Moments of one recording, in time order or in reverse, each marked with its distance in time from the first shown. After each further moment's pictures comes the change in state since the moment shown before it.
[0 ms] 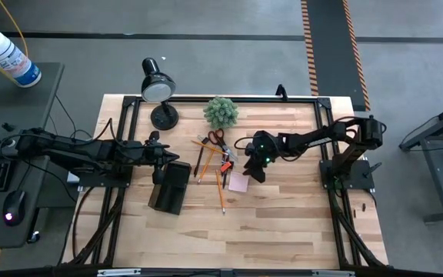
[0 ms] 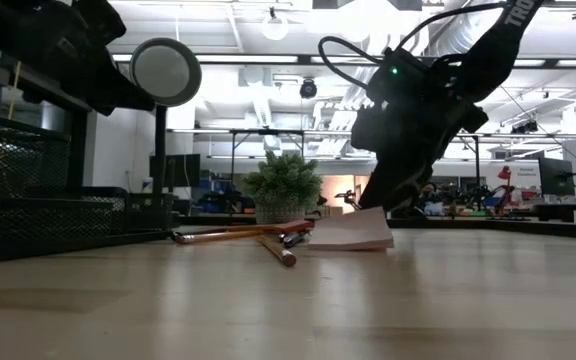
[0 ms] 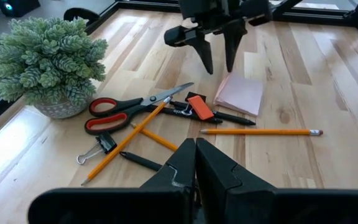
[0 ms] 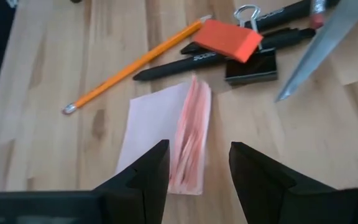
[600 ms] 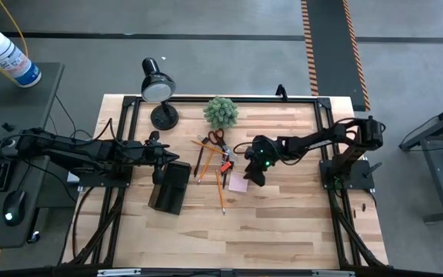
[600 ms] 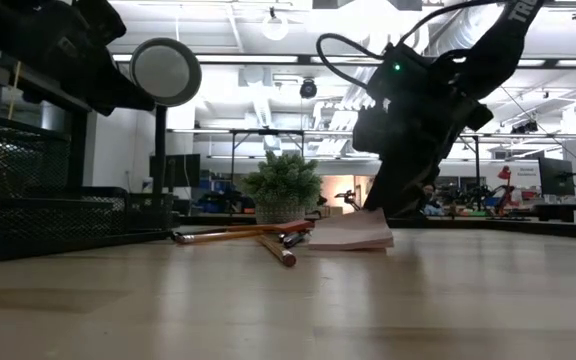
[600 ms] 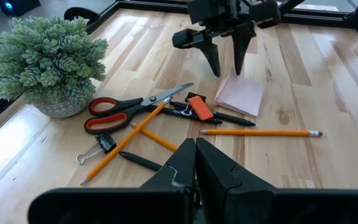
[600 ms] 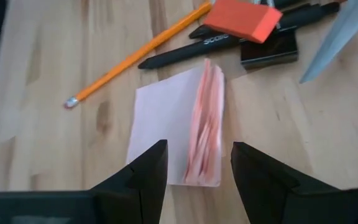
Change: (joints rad) left arm 0.000 0.000 0.000 0.001 0.000 -0.008; right arm 0.056 0.000 0.000 -0.016 0.056 0.054
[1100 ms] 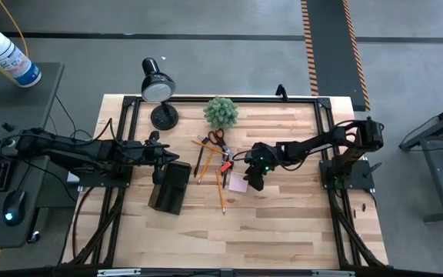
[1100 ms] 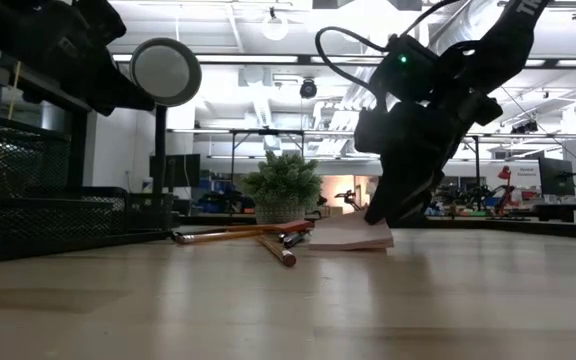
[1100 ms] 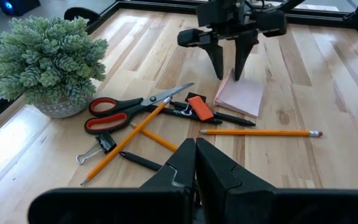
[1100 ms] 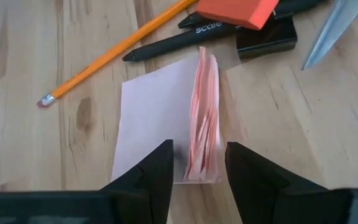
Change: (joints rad) left arm 0.000 0.000 0.000 0.000 0.000 0.000; right arm 0.075 0.003 0.000 -0.017 0.144 0.047
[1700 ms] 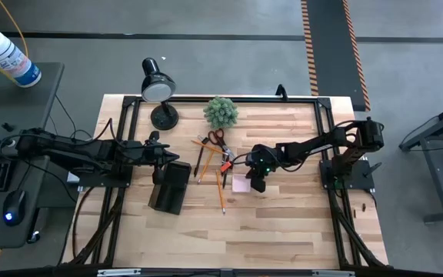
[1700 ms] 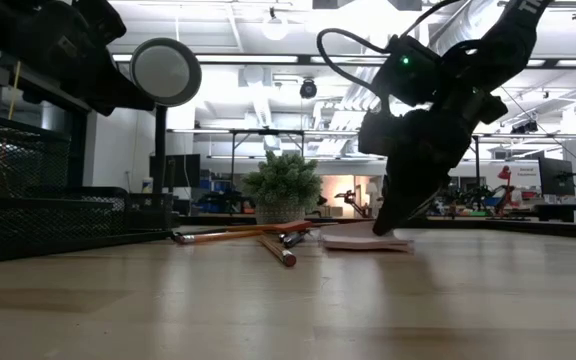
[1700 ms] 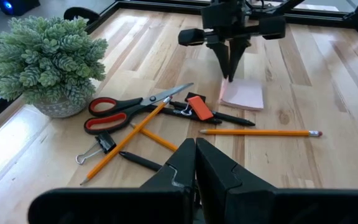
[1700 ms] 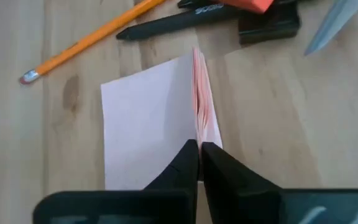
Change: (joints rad) left arm 0.000 0.000 0.000 0.000 0.003 0.000; right arm 0.013 0.000 0.000 -0.044 0.040 -0.079
